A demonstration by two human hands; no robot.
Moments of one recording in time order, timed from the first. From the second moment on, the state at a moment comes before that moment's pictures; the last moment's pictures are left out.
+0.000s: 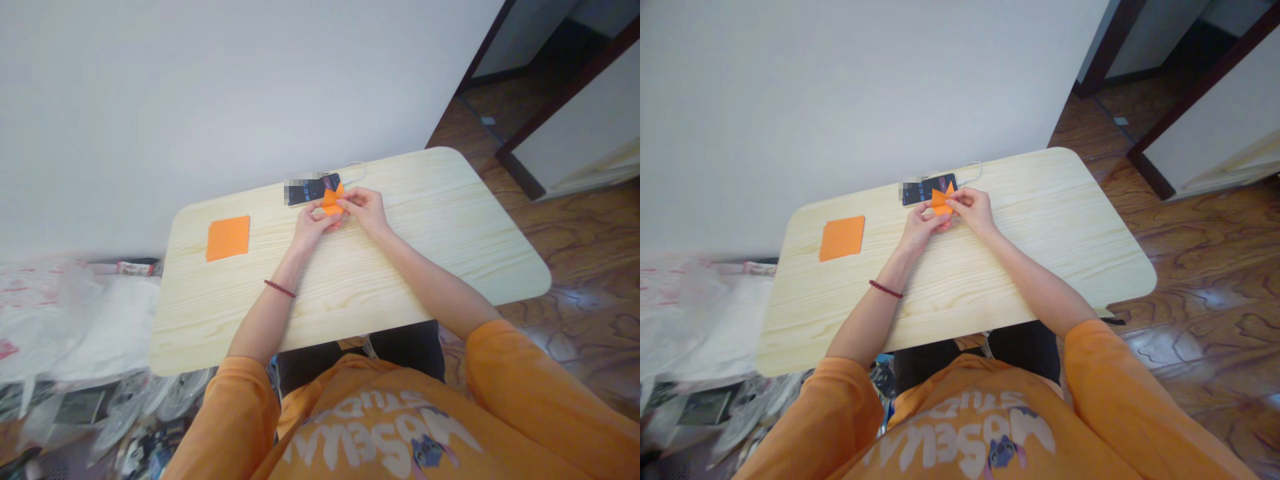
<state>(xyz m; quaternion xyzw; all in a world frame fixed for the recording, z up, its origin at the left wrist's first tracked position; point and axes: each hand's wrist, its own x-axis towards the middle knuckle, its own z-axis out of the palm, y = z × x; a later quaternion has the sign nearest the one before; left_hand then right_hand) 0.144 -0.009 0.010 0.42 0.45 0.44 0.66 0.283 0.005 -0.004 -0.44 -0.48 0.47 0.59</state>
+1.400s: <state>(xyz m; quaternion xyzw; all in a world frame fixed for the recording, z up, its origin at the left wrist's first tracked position) 0.142 -0.007 0.004 0.43 0.43 0.42 0.67 0.288 0.007 -0.006 -0.47 -0.47 0.45 0.59</state>
